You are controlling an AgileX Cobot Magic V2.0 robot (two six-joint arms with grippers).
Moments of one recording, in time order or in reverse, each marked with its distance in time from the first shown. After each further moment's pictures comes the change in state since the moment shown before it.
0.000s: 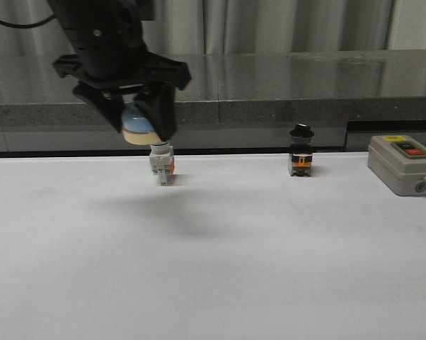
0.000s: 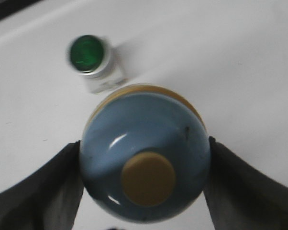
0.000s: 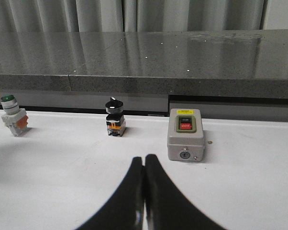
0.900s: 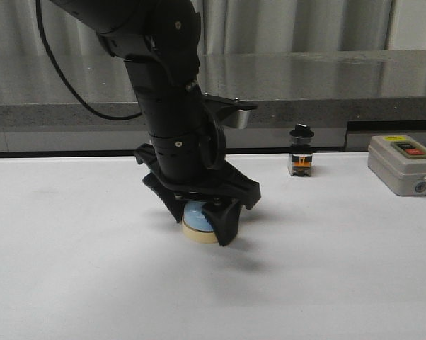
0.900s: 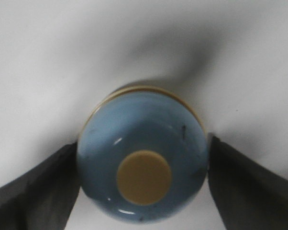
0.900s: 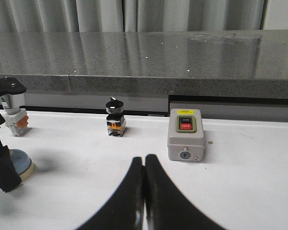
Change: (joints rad) left arm -0.157 0.219 0.000 -0.029 -0.057 0.070; right arm 0.000 0.000 0.000 0.000 0.000 0.000
